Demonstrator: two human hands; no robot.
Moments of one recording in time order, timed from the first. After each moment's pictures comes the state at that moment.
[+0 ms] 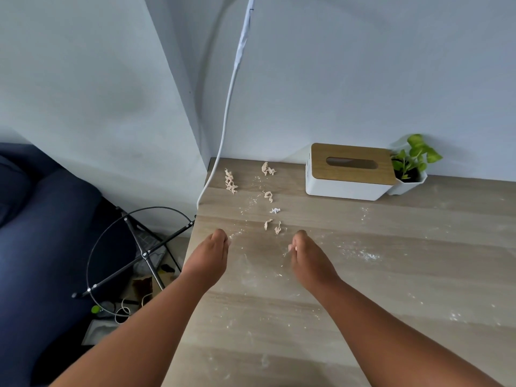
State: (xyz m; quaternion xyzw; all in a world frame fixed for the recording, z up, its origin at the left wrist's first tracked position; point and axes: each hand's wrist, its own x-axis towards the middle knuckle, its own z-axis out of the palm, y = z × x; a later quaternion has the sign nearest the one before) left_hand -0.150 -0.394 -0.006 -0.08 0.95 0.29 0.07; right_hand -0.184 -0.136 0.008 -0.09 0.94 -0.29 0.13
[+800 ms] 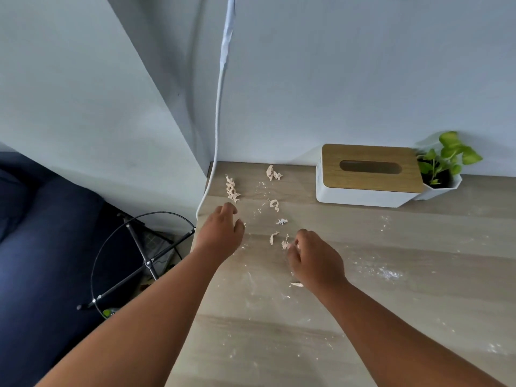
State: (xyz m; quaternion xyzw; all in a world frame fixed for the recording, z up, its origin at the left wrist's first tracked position) left_hand -0.258 -0.390 -0.017 -0.12 0.96 0.24 0.07; right_hand -0.235 -0.148 -0.017 -0.08 0.97 -0.21 0.08
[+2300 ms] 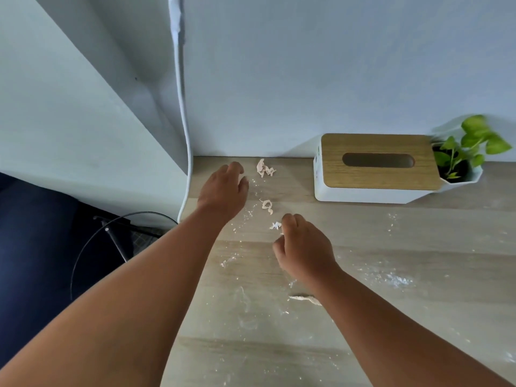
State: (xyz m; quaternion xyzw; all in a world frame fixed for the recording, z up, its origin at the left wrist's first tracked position) left_hand -0.369 -0.379 -0.022 -0.04 0.97 0.23 0.02; right_hand -0.285 -0.171 -0.030 -0.14 0.98 -0.16 0.06
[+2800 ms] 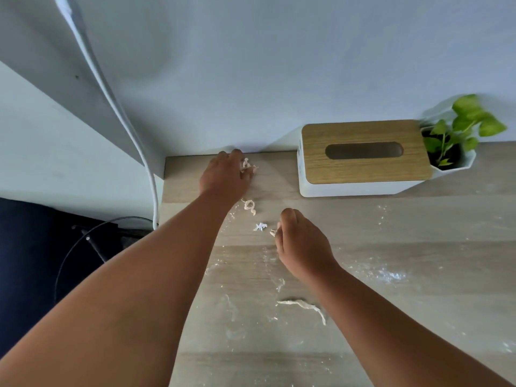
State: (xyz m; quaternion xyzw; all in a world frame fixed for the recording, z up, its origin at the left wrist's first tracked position) left_hand -0.419 -0.340 -0.048 -0.03 0.98 0.18 0.06; right_hand -0.297 -0.145 -0.039 -0.11 0.96 -0.24 0.08
